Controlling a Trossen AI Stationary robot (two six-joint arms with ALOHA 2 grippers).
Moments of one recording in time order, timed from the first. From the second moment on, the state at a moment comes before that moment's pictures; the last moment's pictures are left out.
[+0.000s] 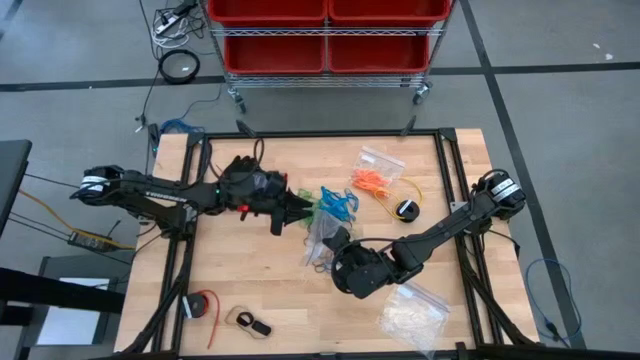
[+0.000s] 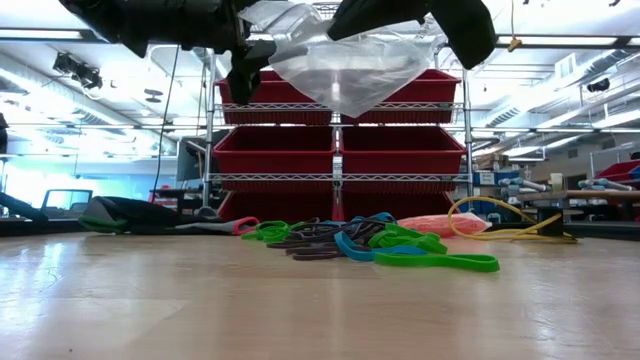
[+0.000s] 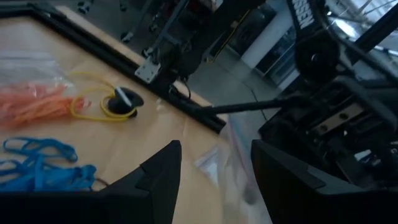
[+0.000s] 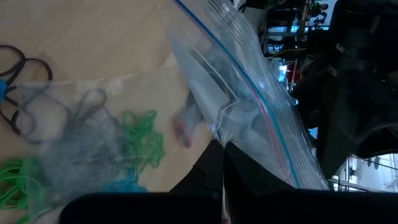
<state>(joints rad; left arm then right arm) 0.03 1.25 0.65 0.49 0.11 -0.63 0.51 1.76 1.32 -0.31 0.93 -0.89</state>
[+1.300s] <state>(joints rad) -0.09 1.25 0.65 0.45 0.14 -0.55 0.48 1.76 1.32 -0.31 1.04 -0.82</state>
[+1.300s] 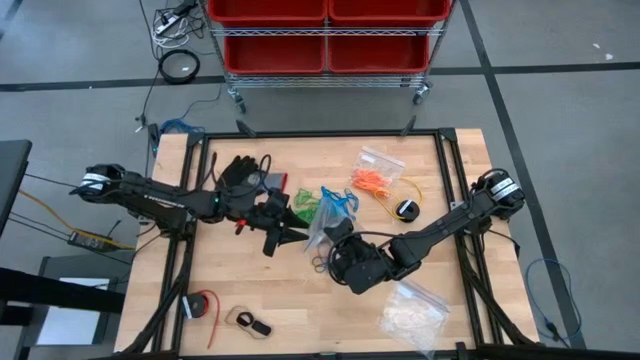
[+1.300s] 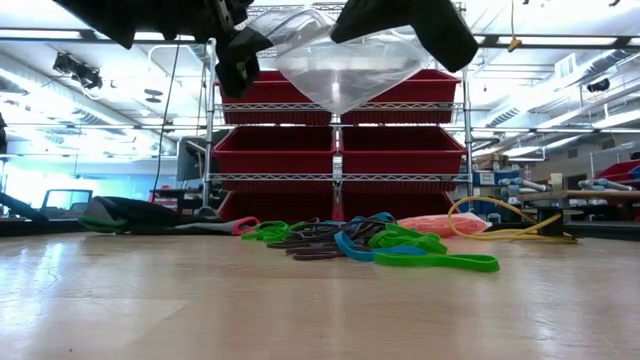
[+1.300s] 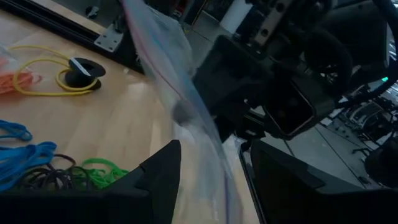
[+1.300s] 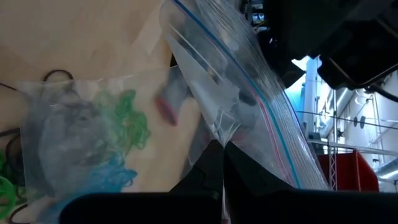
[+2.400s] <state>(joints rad) -0.13 1.26 0.69 0.35 0.09 -0.29 0.46 1.76 1.32 -0.38 1.03 -0.14</state>
